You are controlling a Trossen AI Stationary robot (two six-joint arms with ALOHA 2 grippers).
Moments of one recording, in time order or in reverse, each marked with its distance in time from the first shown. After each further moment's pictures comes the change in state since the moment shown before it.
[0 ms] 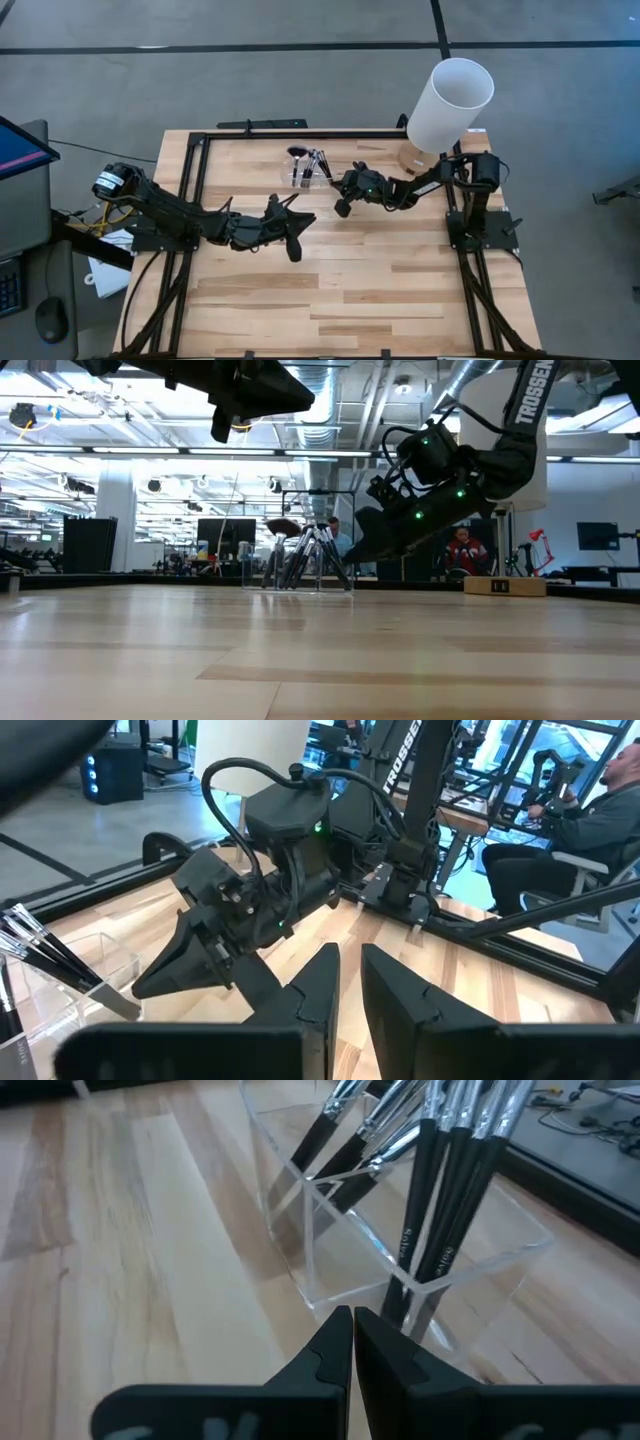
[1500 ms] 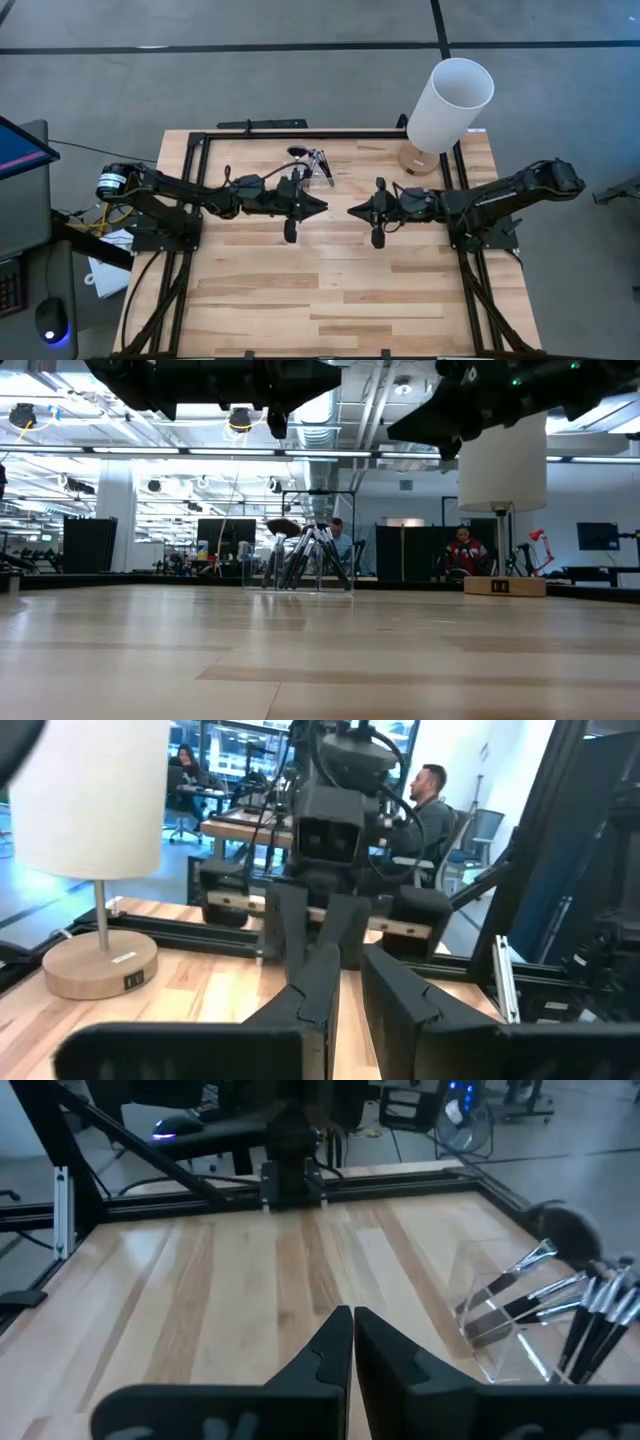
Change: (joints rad) left arm 0.320 0.017 -0.001 0.217 0.737 0.180; right arm 0.334 -0.661 -0.111 -0.370 -0.009 0.009
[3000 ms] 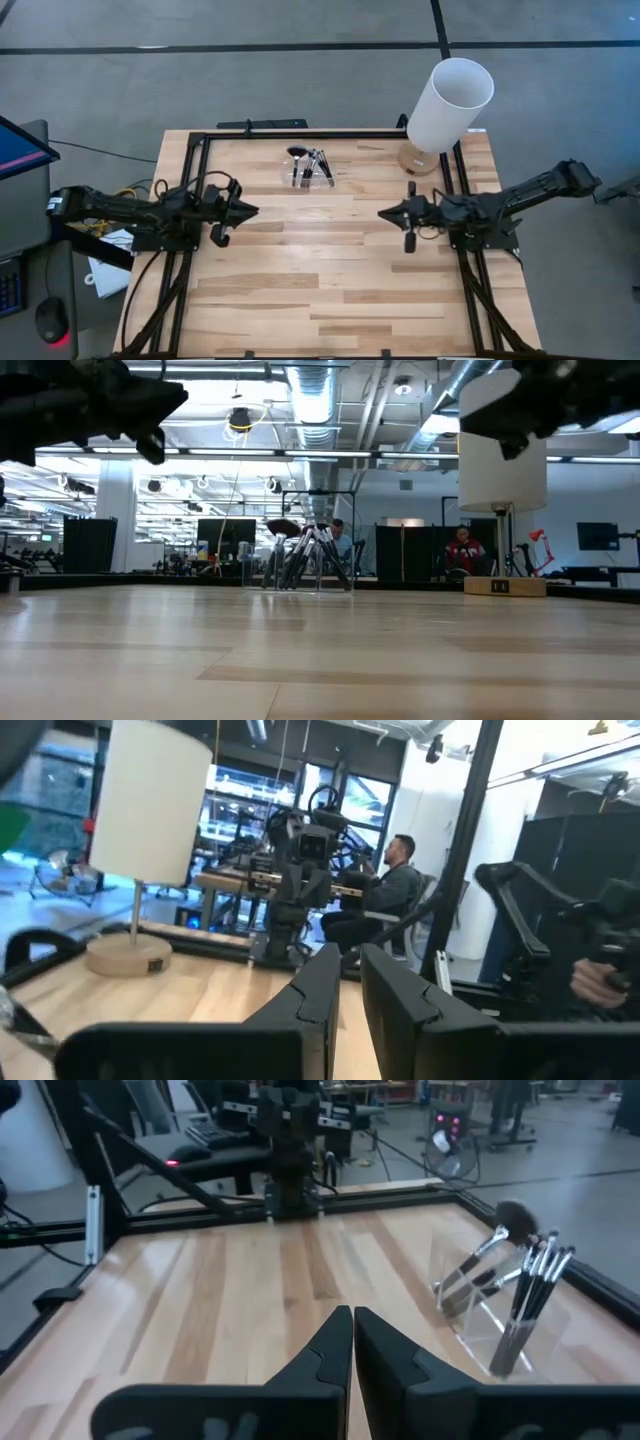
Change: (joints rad) left arm 0.017 -0.866 -0.690 0.022 0.019 -0.066; right arm 0.155 -0.435 -0.218 -0.142 0.170 0.028
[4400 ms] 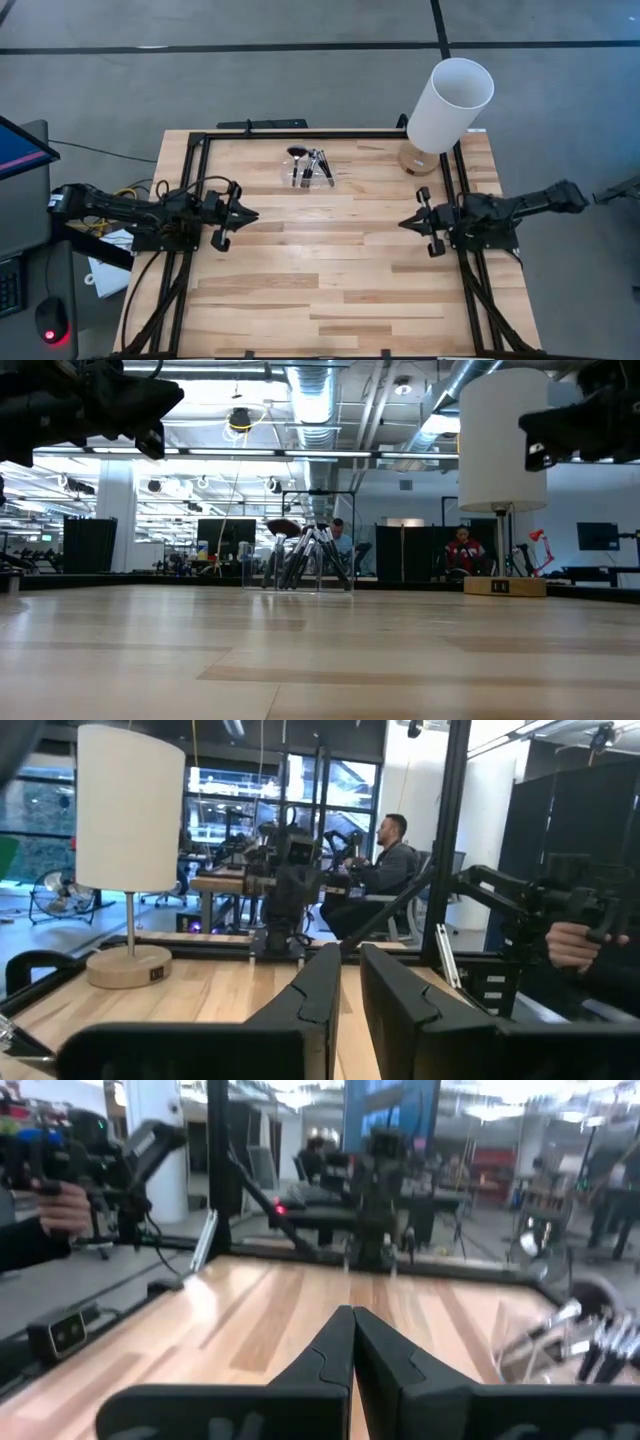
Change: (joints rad) left arm -0.038 -0.001 -0.007 -0.022 0.008 0.120; right arm -0.058 -0.560 -0.324 0.010 -0.321 -0.202
